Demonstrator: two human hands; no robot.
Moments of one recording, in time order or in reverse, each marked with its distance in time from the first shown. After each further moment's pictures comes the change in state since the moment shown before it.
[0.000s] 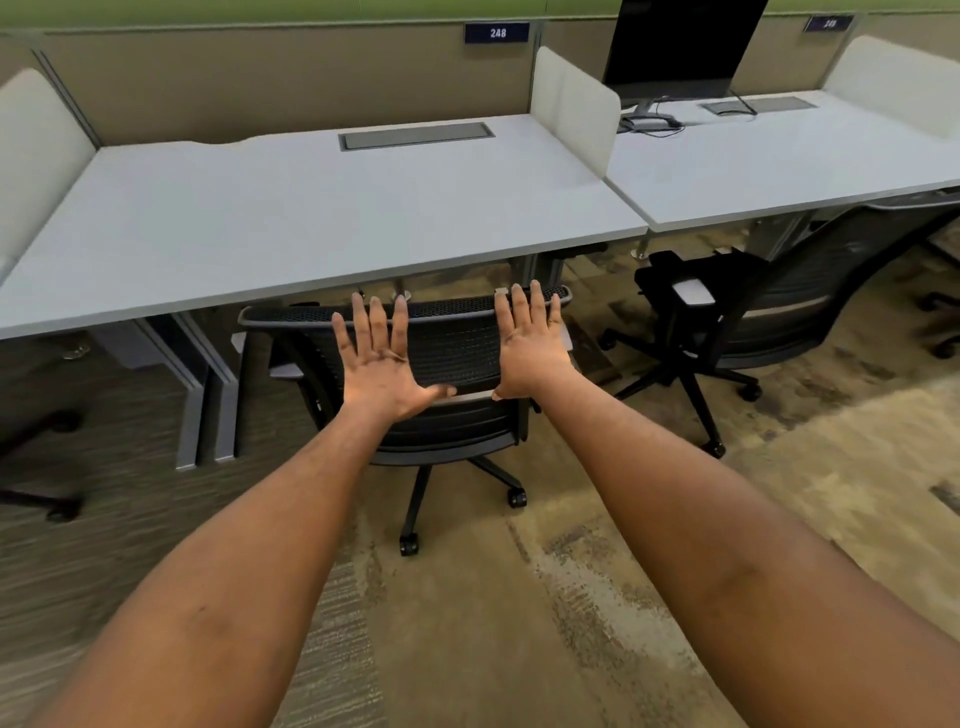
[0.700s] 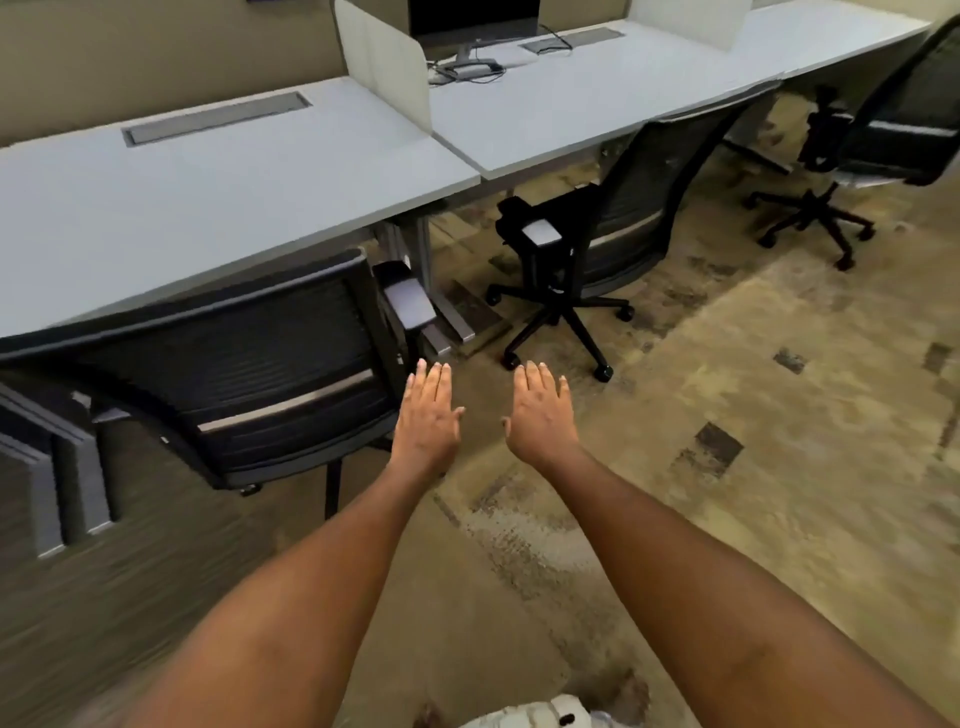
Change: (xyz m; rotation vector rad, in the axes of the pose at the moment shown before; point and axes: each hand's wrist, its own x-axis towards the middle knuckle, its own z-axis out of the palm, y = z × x) left_hand -0.084 0.230 0.078 -0.349 -0.092 0.457; right_hand -0.174 0.138 0.121 0.235 0.009 0.399
